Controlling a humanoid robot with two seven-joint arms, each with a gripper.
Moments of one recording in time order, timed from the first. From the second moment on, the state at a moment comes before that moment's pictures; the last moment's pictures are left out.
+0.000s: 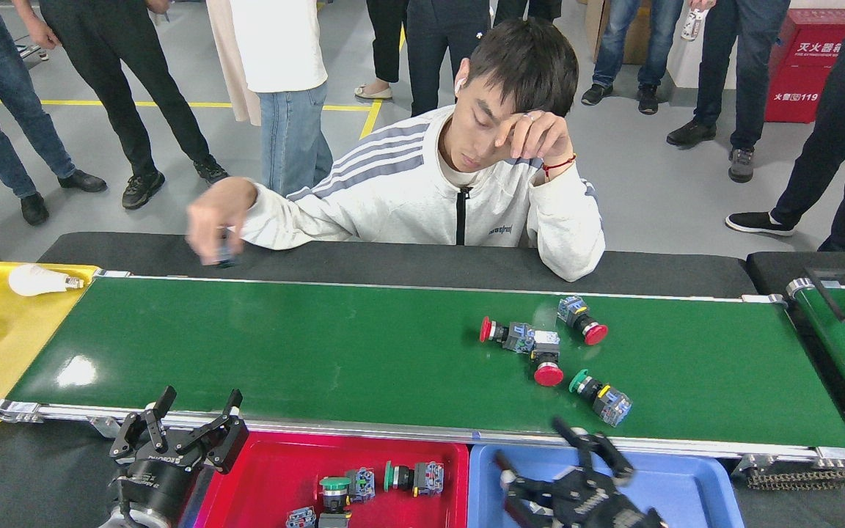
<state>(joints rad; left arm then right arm) 0.01 0.09 0.10 -1.51 -1.47 -0.28 -0.02 0.31 0.07 -0.21 -1.74 1.36 -0.41 -0.01</state>
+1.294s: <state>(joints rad) -0.51 -0.08 -0.32 -0.96 -1.49 -0.25 -0.07 -0.20 0.02 0.29 -1.37 1.41 -0.08 0.20</state>
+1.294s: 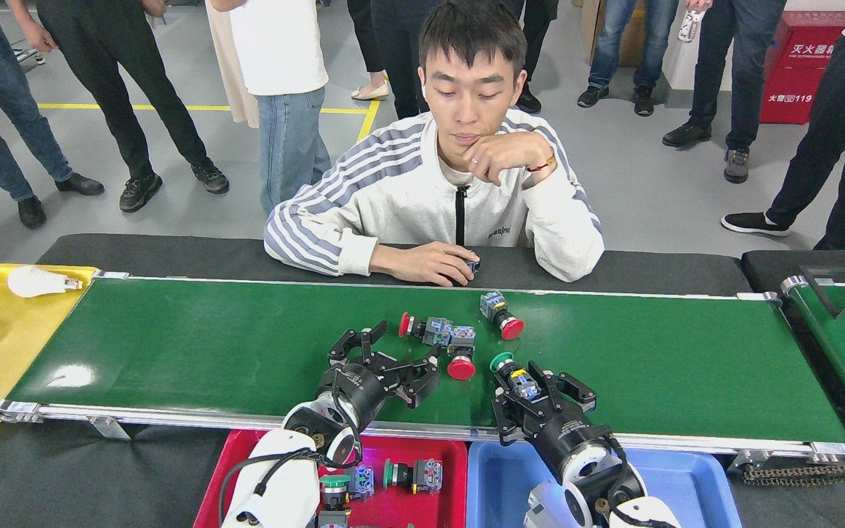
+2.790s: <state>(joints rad) -0.33 0.00 -0.22 -1.13 -1.49 -0.22 -0.05 0.22 0.04 -0.34 -1.72 1.33 -0.21 -0.03</state>
